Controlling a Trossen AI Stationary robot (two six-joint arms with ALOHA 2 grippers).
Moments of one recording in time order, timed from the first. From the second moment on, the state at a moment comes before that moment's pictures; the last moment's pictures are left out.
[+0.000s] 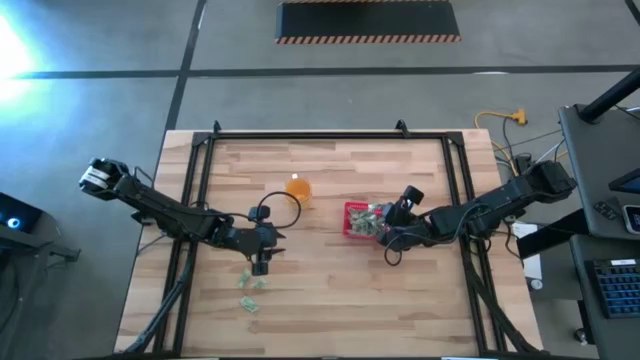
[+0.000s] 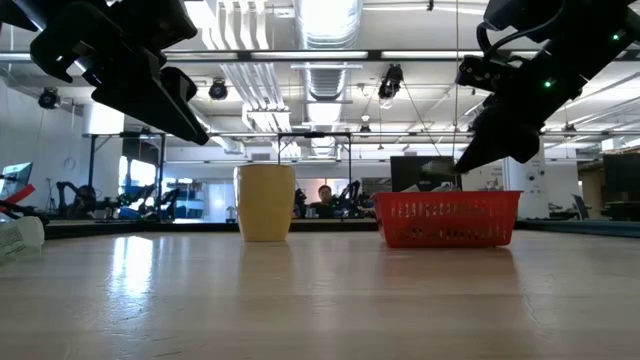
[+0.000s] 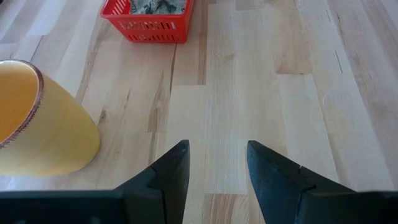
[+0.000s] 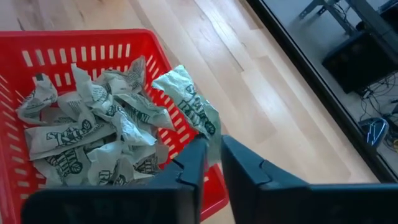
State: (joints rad) left arm -0.36 1.19 0.65 -0.20 -0.35 -0.23; right arm 0.28 1.34 0.64 -0.41 0.83 0.50
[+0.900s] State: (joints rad) left arm -0.48 1.25 0.64 -0.43 -0.14 -0.54; right arm 0.38 1.20 0.70 -0.41 0.54 0.45
